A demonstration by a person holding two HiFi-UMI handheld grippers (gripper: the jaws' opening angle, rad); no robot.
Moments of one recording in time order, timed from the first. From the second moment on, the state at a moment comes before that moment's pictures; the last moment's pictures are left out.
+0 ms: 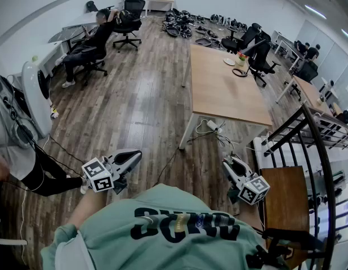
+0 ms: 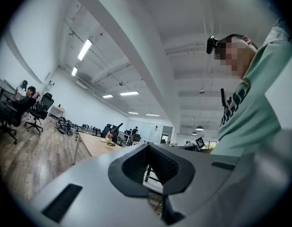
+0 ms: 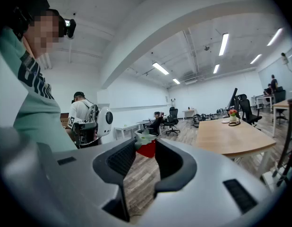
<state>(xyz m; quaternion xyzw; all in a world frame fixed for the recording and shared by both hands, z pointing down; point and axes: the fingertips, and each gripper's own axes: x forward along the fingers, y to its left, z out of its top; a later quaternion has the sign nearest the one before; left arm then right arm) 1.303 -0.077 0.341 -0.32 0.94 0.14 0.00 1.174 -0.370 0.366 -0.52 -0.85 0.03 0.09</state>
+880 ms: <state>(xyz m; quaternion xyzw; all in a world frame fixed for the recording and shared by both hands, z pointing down) 1.314 -0.030 0.342 -0.32 0.93 0.15 0.01 1.184 -0.317 0.359 -0.53 -0.85 0.01 0.09</state>
